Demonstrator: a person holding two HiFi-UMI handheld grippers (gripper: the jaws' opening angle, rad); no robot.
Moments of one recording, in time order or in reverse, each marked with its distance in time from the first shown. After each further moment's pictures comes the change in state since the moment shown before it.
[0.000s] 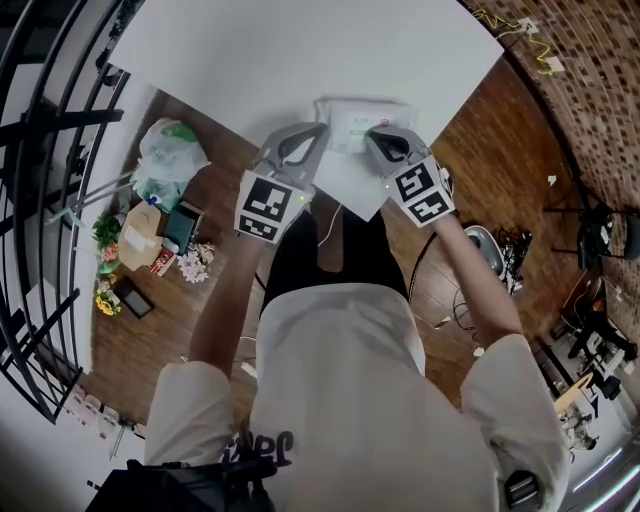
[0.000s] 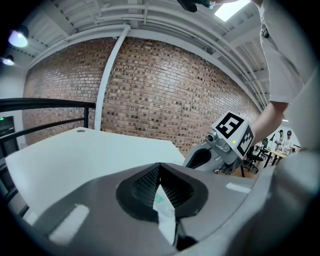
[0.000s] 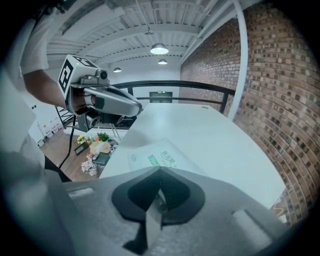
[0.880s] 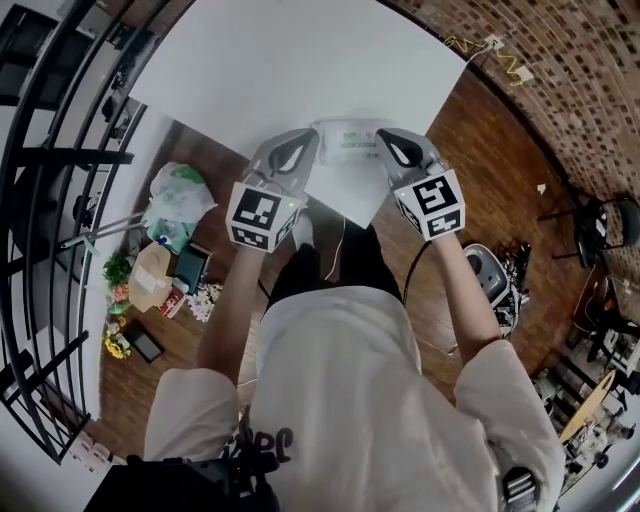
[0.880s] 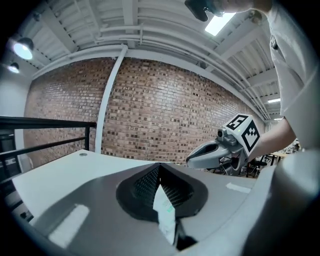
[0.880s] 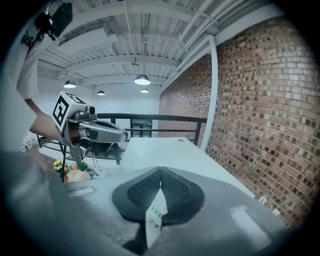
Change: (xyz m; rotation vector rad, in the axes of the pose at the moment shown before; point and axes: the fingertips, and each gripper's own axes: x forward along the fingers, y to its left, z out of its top) left arm -0.051 -0.011 0.082 0.024 -0.176 -0.004; right arm -0.104 -0.017 0.086 0.100 -0.308 -0.256
